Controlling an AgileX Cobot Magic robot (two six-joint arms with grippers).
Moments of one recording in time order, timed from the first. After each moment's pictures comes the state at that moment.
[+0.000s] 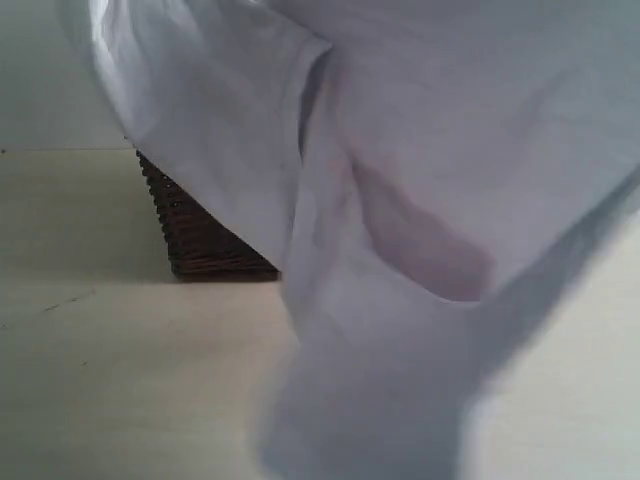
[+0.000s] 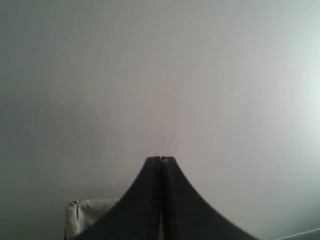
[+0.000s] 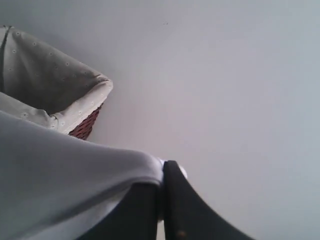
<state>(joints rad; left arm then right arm) -0.18 0.92 -2.29 -0.24 1.23 -0.18 0.68 0.84 -1.67 -0.64 1.23 -0.02</state>
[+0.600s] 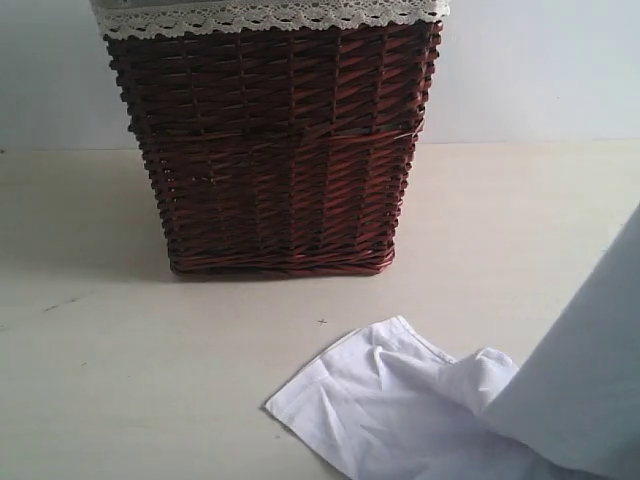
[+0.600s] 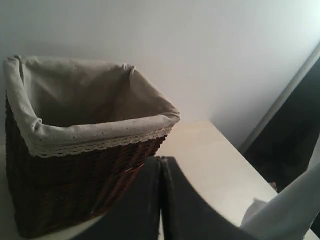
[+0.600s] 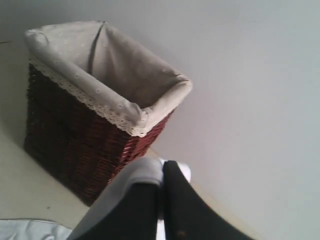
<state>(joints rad) -0.18 0.97 -1.80 -0.52 1.23 -0.05 0.68 0.88 -1.67 -0.37 1.25 -0.14</state>
